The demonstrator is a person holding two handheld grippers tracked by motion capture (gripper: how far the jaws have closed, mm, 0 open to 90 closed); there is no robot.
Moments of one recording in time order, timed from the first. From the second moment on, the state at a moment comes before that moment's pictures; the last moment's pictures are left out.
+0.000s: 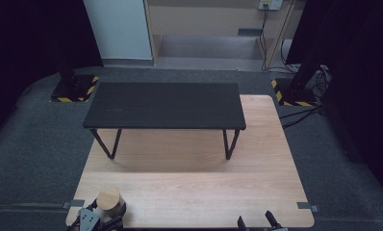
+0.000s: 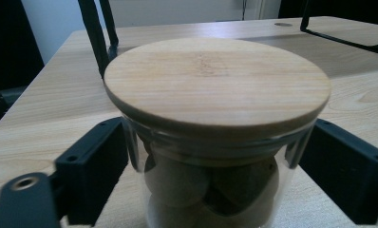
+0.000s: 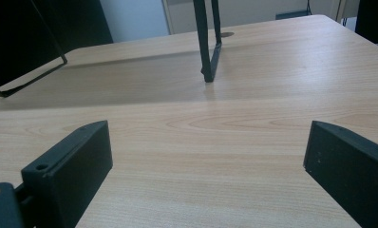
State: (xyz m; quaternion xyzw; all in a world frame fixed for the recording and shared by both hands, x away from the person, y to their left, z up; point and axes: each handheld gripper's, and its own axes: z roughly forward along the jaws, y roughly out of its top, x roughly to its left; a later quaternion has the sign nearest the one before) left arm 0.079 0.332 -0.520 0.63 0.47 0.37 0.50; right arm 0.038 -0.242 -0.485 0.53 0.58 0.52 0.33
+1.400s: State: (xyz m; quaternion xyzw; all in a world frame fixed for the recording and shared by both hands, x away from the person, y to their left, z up) left arm 0.114 0.367 -0.354 0.64 0.43 0.34 0.53; right arm 0.041 -0.229 -0.470 0.51 0.58 0.54 0.33
